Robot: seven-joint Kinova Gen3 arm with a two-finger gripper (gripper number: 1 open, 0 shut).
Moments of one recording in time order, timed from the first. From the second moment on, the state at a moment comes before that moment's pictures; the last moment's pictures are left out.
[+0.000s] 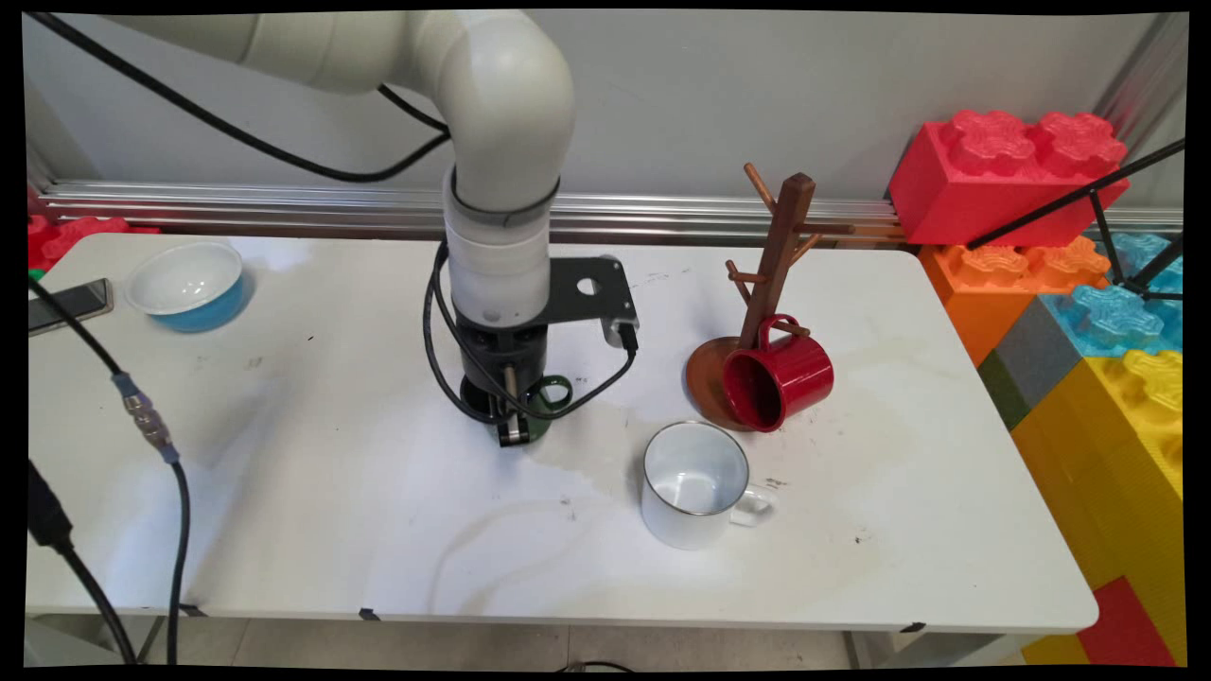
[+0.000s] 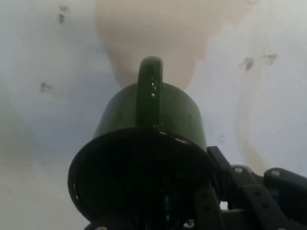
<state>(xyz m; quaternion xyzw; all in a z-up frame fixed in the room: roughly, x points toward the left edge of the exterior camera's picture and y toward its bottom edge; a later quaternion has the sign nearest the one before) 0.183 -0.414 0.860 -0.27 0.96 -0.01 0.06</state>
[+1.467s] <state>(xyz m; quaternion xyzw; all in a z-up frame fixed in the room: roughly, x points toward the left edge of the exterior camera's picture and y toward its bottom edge) 0.169 -0.407 0.815 -0.27 0.96 0.03 0.07</state>
